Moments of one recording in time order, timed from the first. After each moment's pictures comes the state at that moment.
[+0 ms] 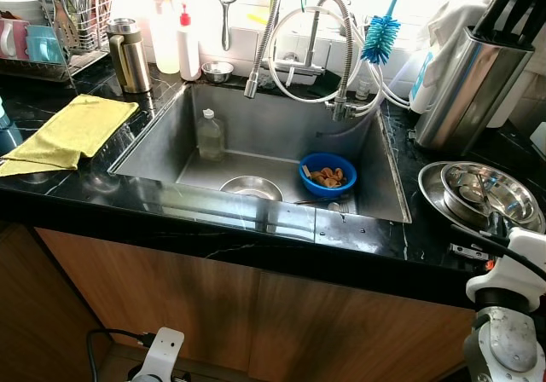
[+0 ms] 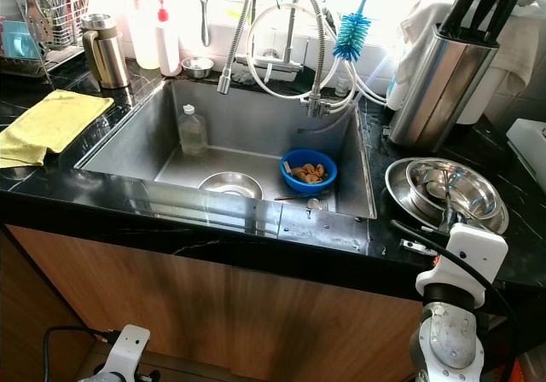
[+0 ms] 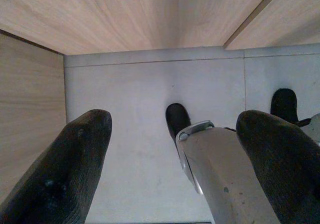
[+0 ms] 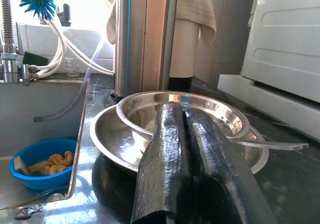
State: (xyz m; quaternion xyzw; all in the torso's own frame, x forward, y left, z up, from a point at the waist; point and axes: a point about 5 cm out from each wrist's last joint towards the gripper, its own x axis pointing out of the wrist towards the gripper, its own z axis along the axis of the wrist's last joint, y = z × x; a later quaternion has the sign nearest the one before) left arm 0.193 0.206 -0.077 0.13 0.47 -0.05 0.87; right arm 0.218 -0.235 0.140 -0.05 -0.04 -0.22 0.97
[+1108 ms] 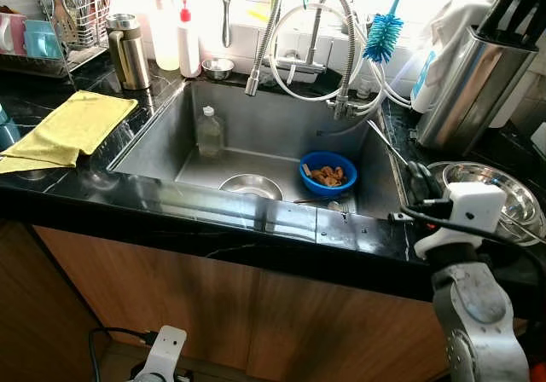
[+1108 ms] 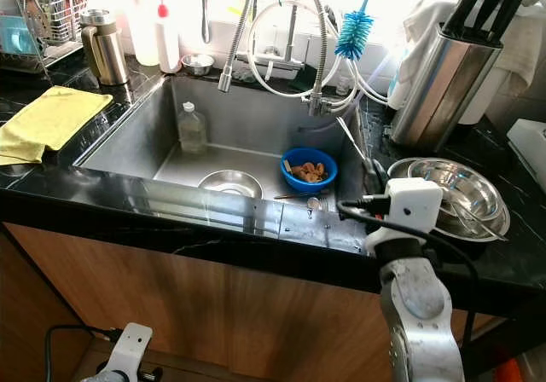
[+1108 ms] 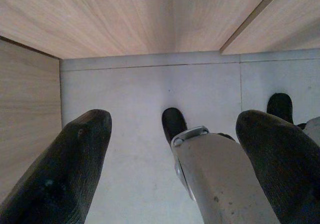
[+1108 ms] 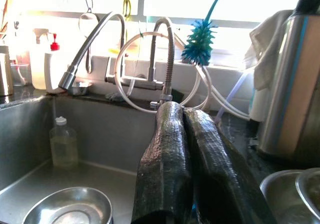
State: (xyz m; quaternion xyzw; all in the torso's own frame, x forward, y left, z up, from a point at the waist) left arm 0.195 0.201 -0.076 0.12 0.46 -0.04 0.88; right arm 0.268 -0.183 0.174 -0.02 -0.11 0.05 0.99
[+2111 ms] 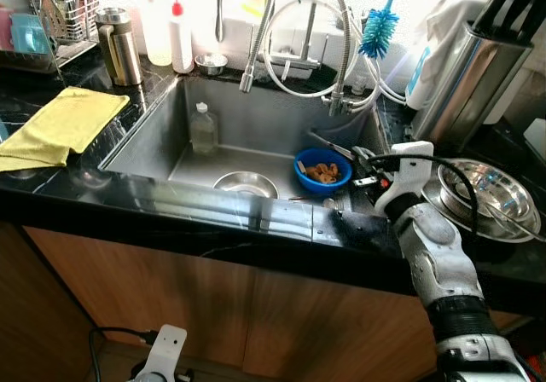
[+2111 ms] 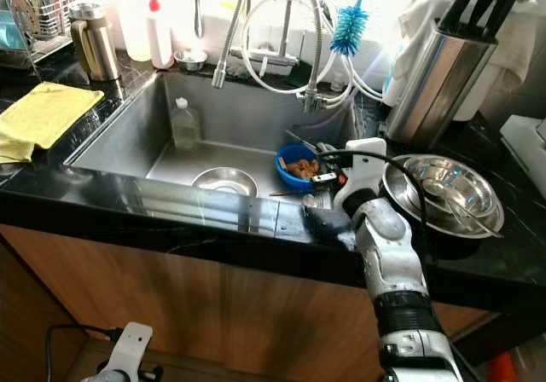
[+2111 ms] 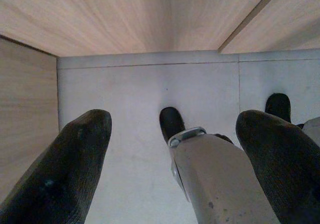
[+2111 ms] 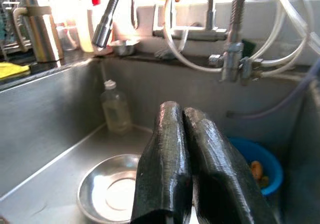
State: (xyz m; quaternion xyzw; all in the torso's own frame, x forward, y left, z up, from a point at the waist) left arm 0.196 0.202 -0.076 0.12 0.46 -0.03 0.88; right arm 0.354 -0.168 0.151 0.05 -0.01 0.19 0.98
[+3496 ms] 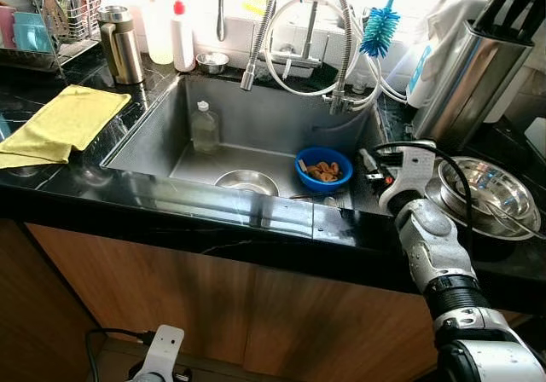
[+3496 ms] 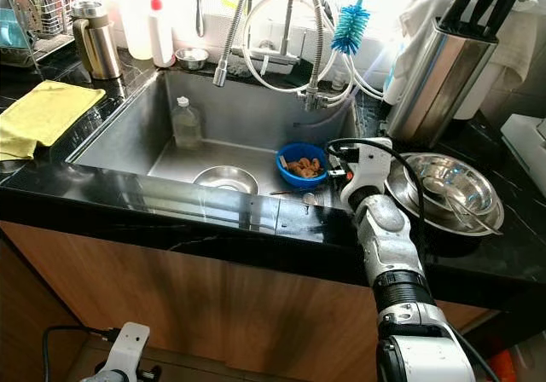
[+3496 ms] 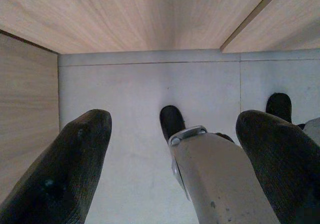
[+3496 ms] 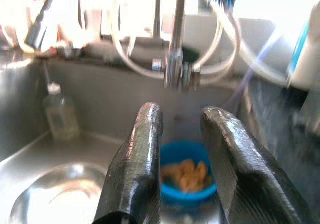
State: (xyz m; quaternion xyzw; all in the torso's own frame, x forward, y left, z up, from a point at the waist) left arm 0.196 0.204 -0.076 0.12 0.46 -0.03 0.88; right arm 0.367 -0.184 0.158 0.00 -0.03 0.08 1.00
